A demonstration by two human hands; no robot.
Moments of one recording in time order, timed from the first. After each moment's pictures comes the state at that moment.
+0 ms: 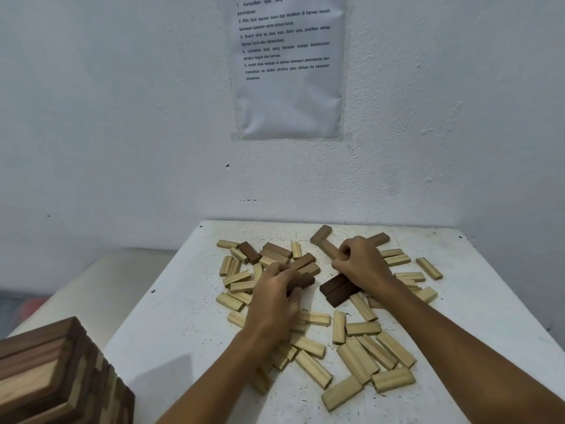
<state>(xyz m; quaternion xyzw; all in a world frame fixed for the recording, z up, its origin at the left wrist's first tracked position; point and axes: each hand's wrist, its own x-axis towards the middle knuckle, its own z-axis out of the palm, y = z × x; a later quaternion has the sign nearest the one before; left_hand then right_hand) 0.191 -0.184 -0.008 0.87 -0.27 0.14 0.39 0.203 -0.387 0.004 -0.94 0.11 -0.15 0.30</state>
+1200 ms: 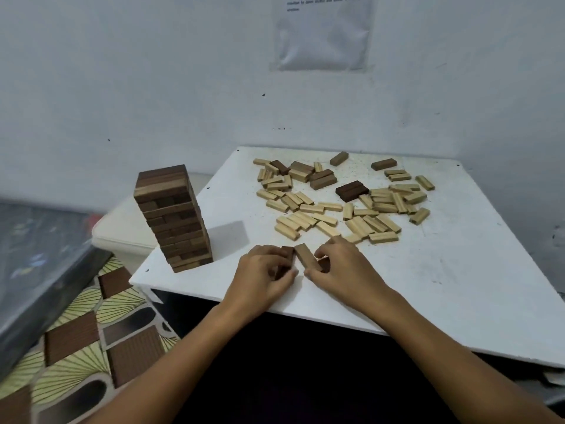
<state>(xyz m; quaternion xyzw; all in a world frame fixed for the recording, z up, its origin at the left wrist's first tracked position) 0.013 -0.061 -0.025 0.88 -0.28 0.13 0.37 -0.025 -0.239 0.000 -0.96 0.00 -0.06 0.28</state>
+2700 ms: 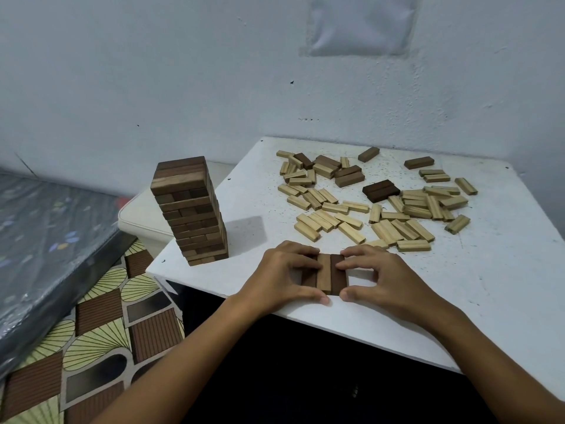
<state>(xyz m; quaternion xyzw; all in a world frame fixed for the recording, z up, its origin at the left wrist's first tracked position) 0.024 -0.063 -0.016 0.87 -0.31 0.01 0.38 -0.020 -0.284 -0.012 -0.91 -0.09 0.02 0.41</state>
